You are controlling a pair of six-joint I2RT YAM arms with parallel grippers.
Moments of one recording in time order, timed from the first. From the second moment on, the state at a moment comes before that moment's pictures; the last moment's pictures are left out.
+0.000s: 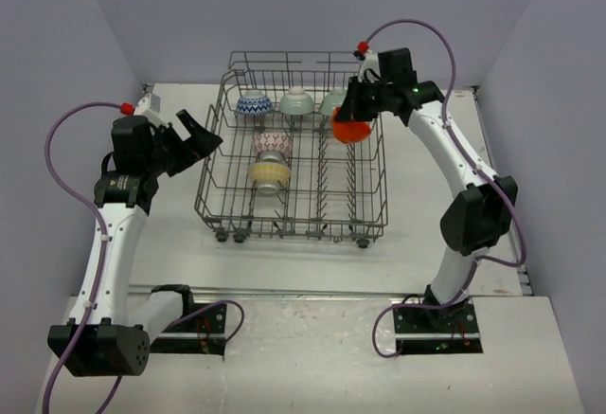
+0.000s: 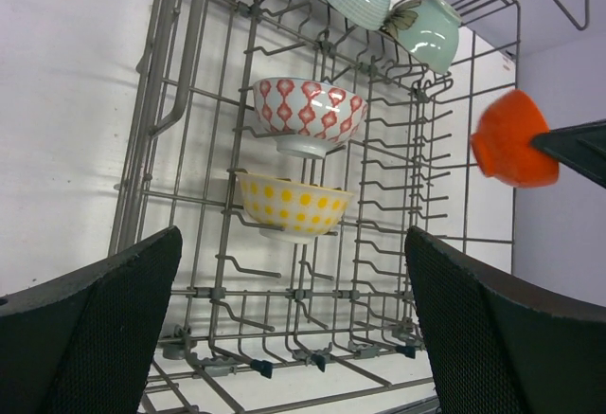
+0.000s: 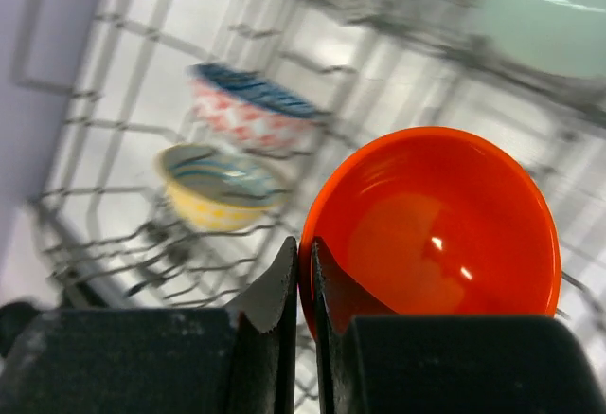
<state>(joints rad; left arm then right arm) 0.02 1.04 1.11 -0.57 0.31 -0.60 0.33 1.85 1.86 -0.72 -0.48 0.27</state>
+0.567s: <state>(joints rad) 0.02 1.08 1.10 -0.51 0.18 -0.58 -0.01 1.67 1.80 -0.73 0.01 0.26</state>
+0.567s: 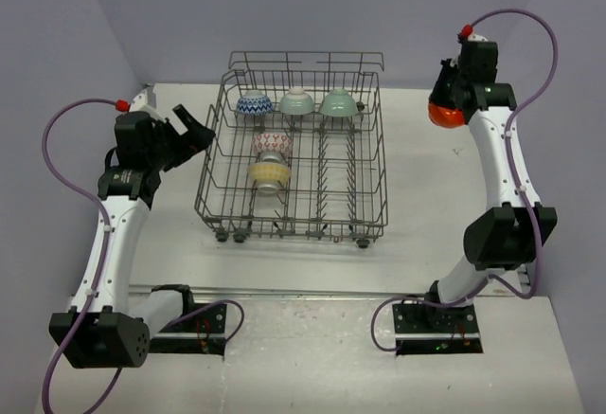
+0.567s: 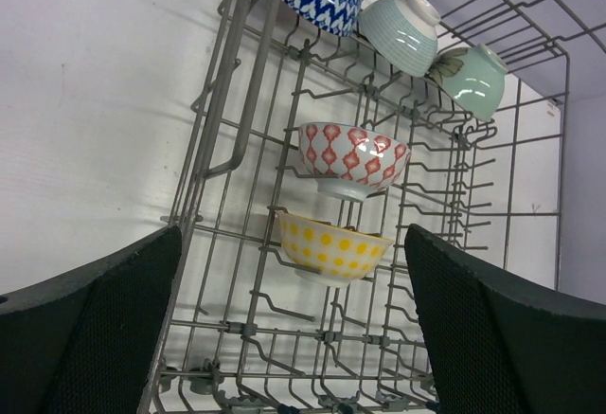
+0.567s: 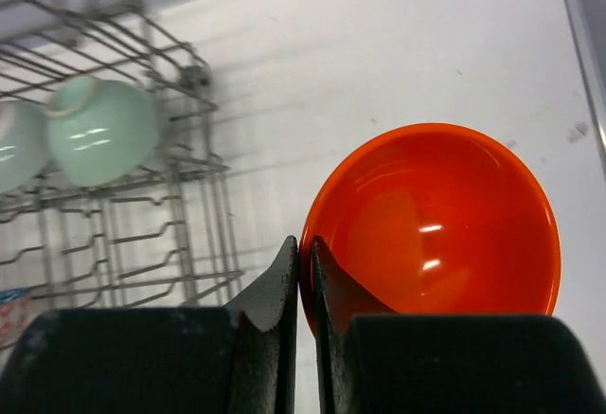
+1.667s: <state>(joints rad) 0.02 1.13 1.18 -0.52 0.29 -0.58 -0.13 2.08 1.66 -0.66 0.28 0.38</state>
